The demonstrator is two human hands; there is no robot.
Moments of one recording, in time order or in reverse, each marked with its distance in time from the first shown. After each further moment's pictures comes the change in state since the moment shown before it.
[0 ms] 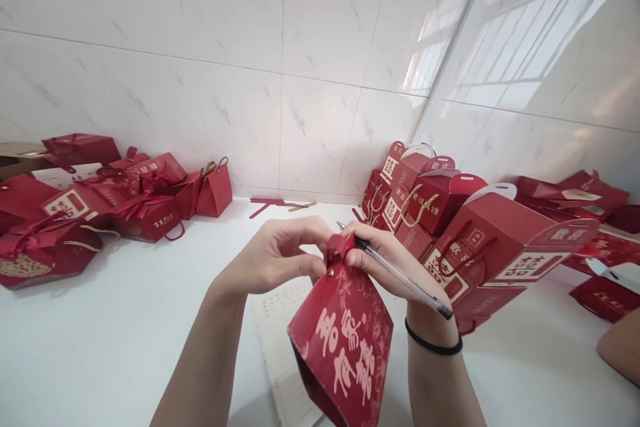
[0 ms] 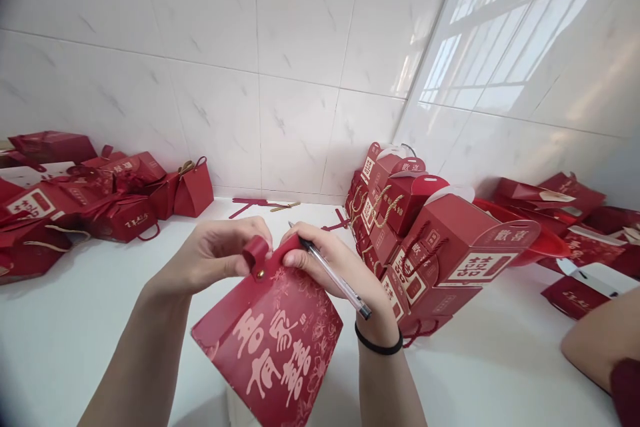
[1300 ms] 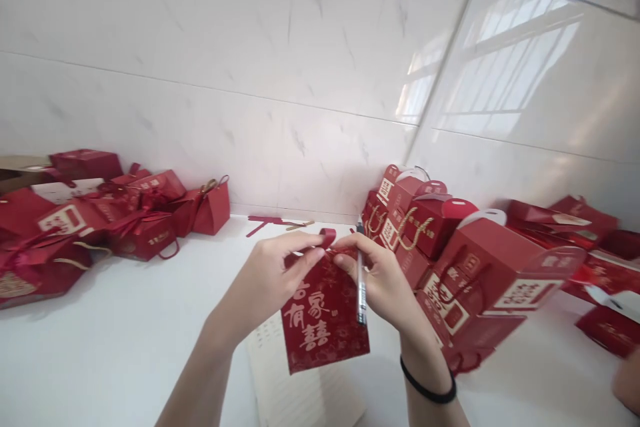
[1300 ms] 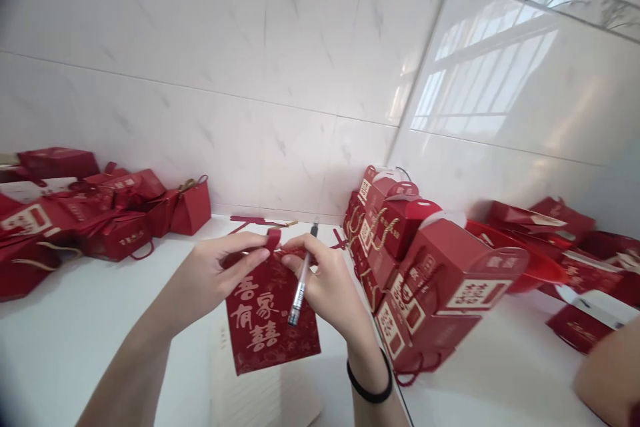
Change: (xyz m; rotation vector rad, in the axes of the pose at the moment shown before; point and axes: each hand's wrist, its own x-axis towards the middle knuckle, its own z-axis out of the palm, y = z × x) left_hand 0.000 0.001 0.009 0.702 0.339 0.038; right_hand 0.007 0.006 0.014 -0.142 0.326 -0.050
